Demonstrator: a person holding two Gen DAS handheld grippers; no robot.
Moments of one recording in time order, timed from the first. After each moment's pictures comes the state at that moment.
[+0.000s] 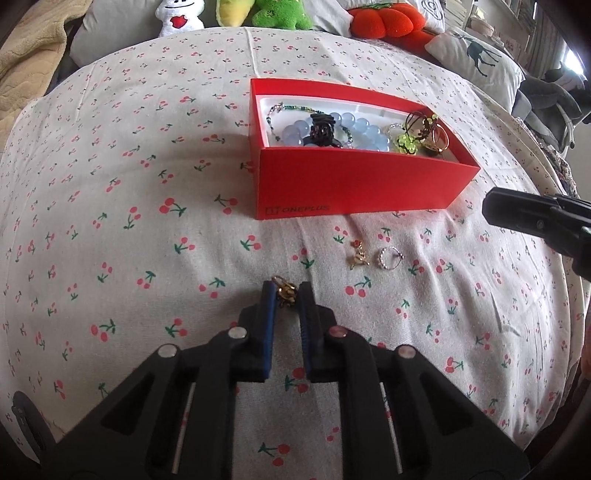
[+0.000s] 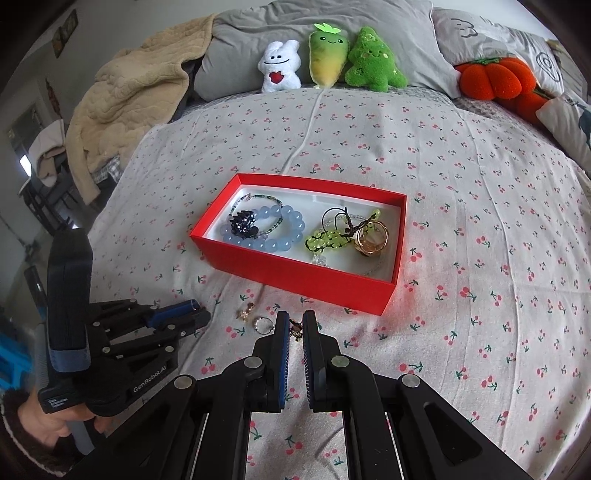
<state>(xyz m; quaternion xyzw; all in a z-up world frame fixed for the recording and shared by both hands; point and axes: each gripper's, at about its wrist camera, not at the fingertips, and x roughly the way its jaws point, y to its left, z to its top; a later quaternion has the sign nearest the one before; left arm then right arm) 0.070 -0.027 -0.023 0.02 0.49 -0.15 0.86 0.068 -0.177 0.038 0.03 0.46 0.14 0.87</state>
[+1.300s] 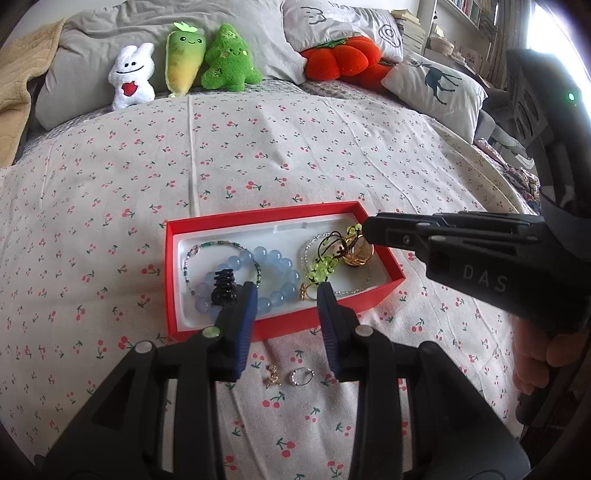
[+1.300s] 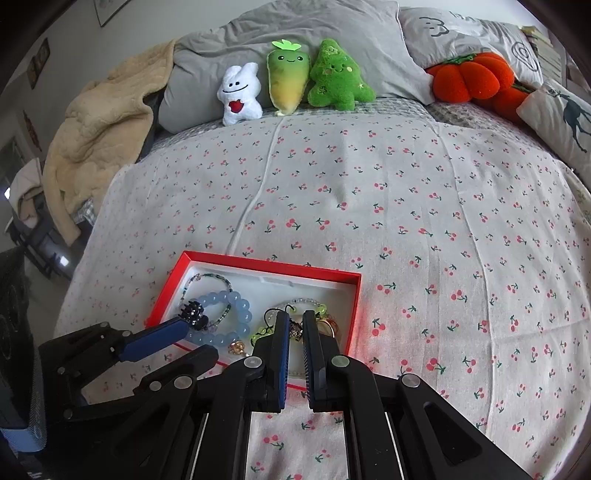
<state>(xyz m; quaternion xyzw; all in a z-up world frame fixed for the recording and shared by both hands) 0.104 -0.077 0.043 0.02 0.42 -0.21 0.88 0.135 -0.206 0.057 0.07 0.45 0.10 0.88</state>
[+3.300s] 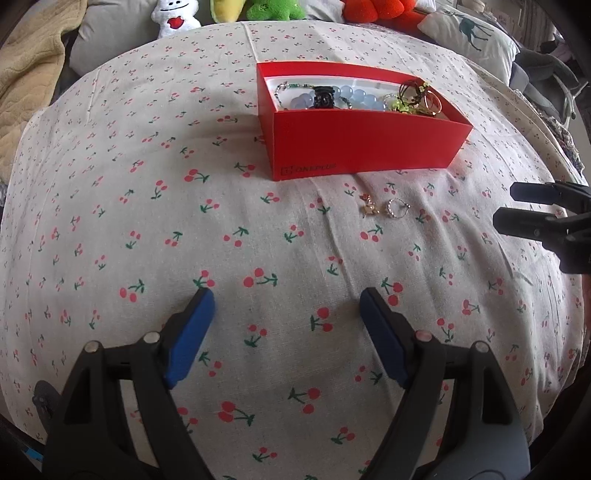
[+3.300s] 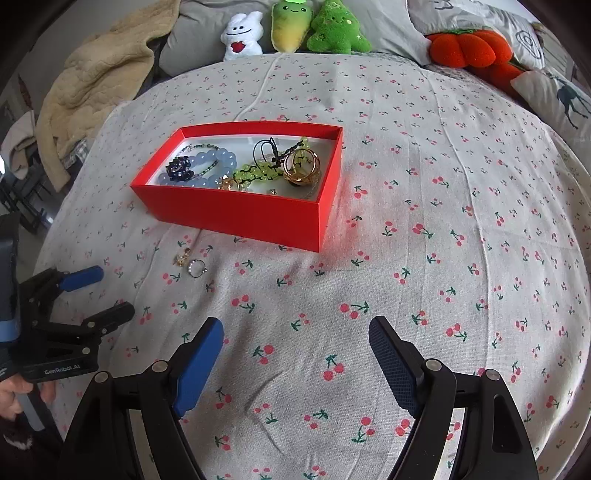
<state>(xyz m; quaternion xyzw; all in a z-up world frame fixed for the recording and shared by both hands) 0.049 -0.016 -0.024 0.08 0.49 -0.15 0.86 0.051 -0.215 0.003 0.01 0.52 0.09 0.85</state>
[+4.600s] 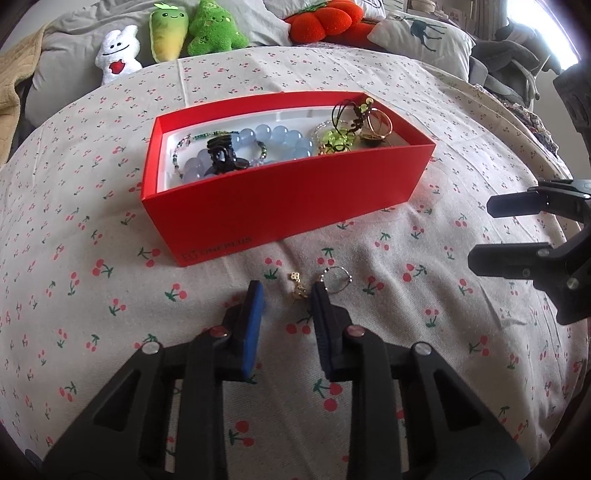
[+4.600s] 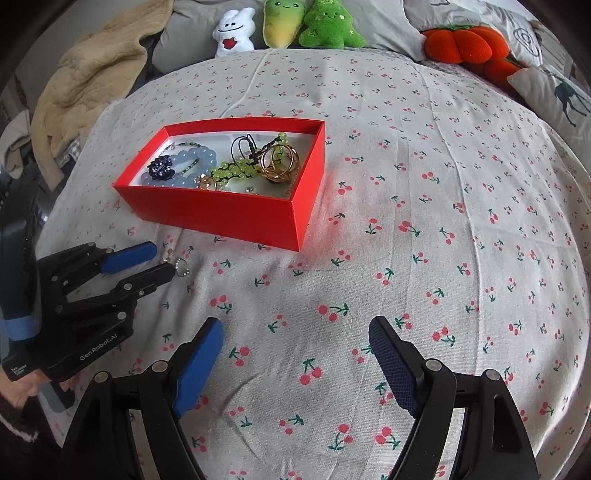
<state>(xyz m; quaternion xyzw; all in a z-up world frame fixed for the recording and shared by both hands) 0.075 -0.067 -0.032 0.10 0.43 -0.22 0.87 0.057 -0.221 0.001 0.01 0.52 0.08 0.85</state>
